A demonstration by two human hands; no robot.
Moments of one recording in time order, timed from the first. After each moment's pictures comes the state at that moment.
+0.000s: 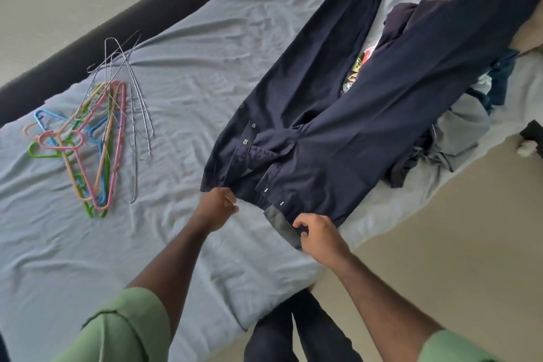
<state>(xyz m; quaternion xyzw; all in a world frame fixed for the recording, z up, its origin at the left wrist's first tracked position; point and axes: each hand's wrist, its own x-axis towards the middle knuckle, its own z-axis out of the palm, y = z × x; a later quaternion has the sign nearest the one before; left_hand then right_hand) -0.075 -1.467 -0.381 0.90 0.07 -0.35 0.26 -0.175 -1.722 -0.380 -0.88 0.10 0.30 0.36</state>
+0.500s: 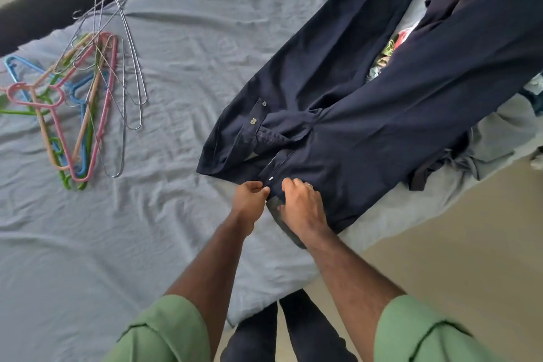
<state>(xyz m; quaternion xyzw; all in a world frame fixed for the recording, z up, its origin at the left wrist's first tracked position) -0.106 -1.536 -0.447 0.68 0.39 -0.32 0.54 -0.125 -1.663 -0.434 -0.96 0.02 0.24 0.17</state>
